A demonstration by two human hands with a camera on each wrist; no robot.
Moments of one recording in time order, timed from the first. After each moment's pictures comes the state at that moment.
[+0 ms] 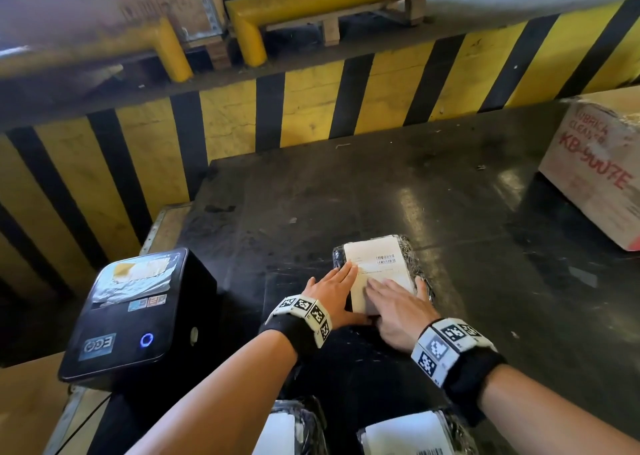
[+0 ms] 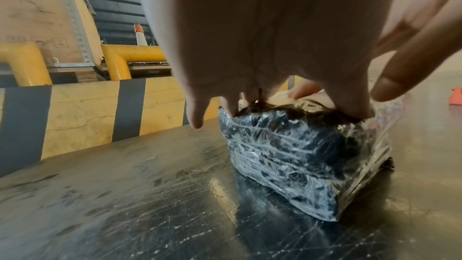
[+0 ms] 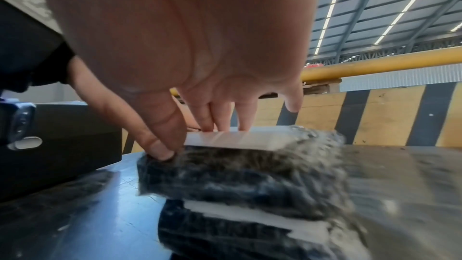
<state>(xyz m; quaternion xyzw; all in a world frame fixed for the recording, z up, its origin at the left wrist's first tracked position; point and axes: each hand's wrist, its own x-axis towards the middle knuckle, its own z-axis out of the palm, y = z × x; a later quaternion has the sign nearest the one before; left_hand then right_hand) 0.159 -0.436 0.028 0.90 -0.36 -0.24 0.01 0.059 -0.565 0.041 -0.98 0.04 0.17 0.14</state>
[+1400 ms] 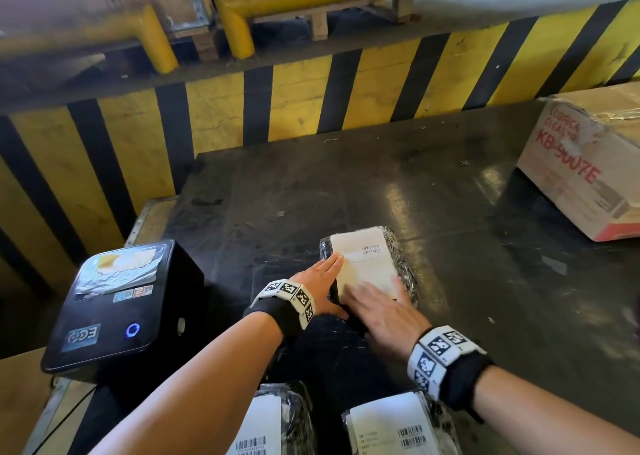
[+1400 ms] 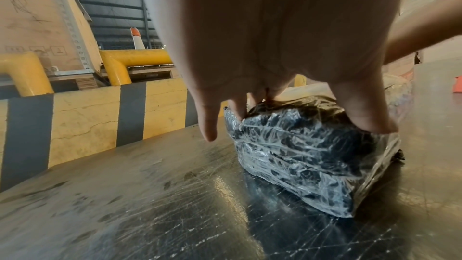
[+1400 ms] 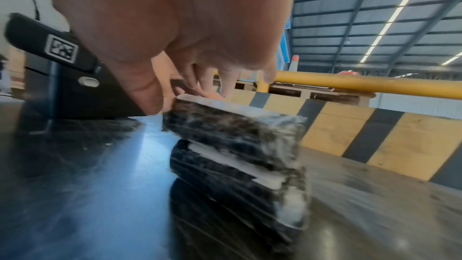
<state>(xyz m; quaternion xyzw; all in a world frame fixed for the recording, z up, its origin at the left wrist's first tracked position) 0.160 -0.433 0.037 0.88 -0.40 -0.25 -0.01 0.024 -0.561 0.028 -0.99 -0.06 0.10 0.07</state>
